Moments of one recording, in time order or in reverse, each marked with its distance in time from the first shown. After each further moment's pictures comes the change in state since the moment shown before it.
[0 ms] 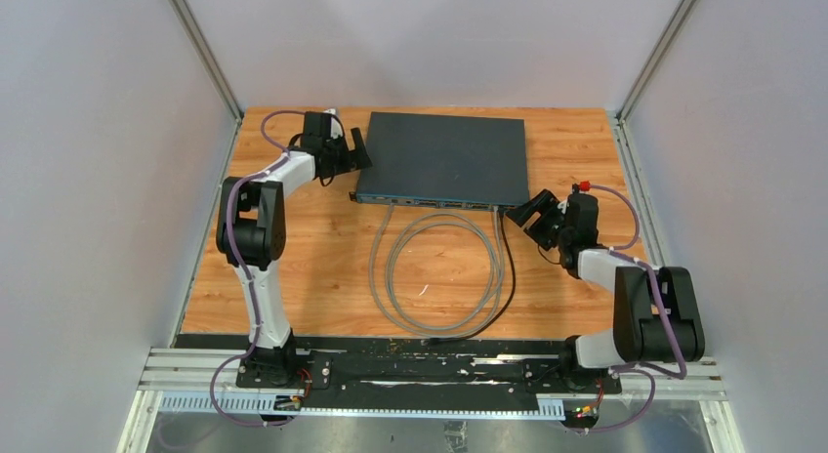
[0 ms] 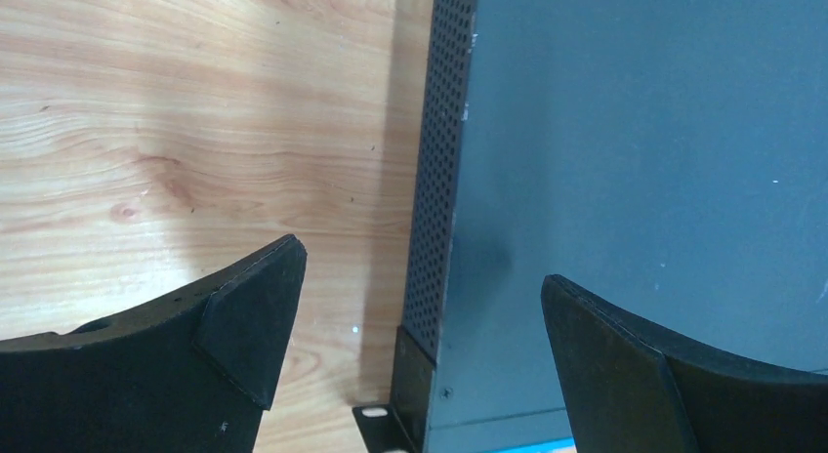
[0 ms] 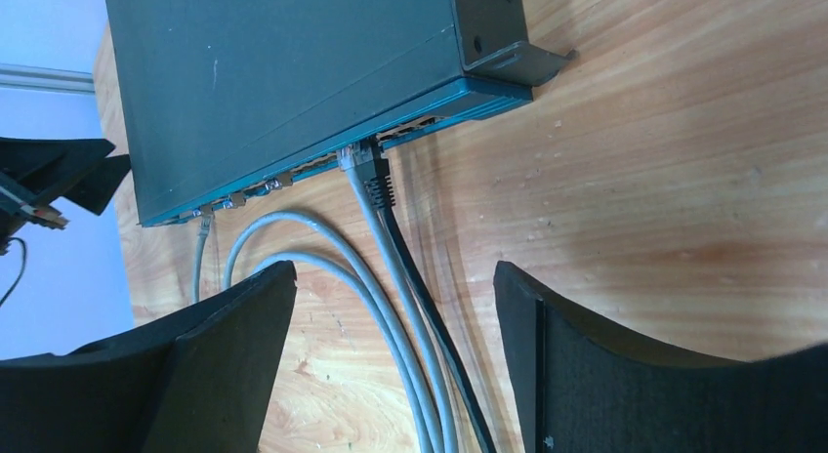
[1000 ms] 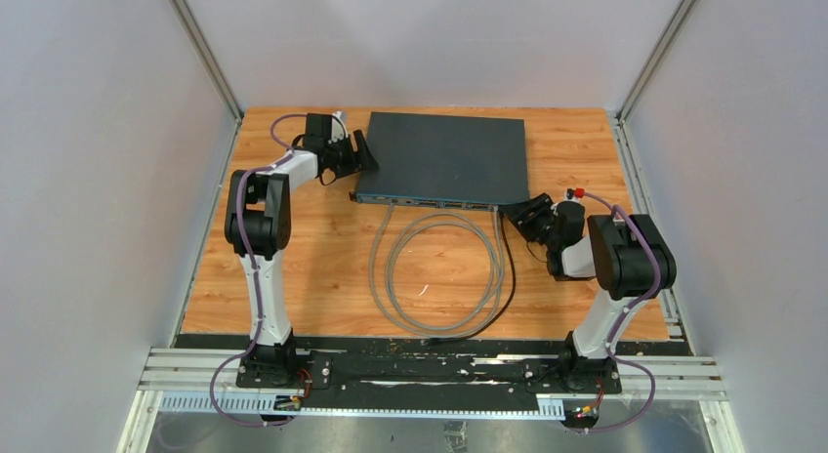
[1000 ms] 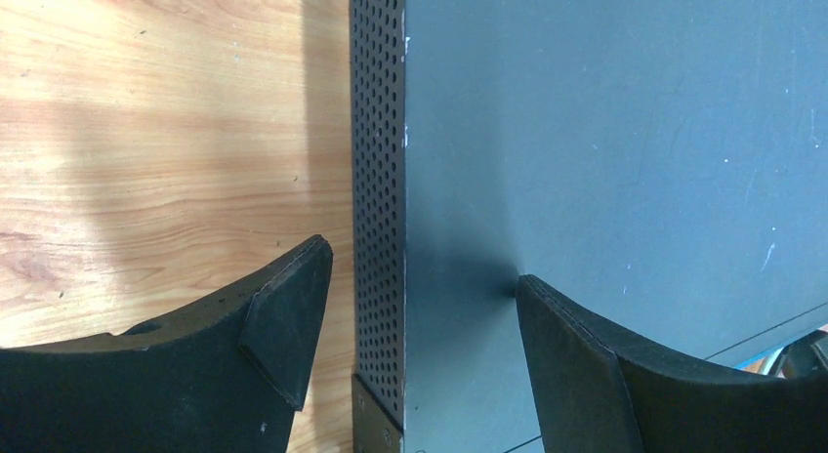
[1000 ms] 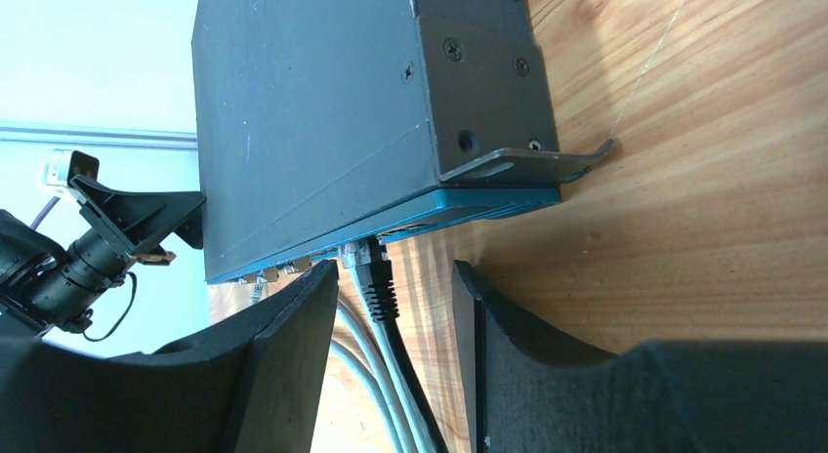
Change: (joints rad) left arm 0.021 0.140 0.073 0.043 0.212 -0.016; right arm 0.023 0.421 -0.037 0.645 -0.009 0.232
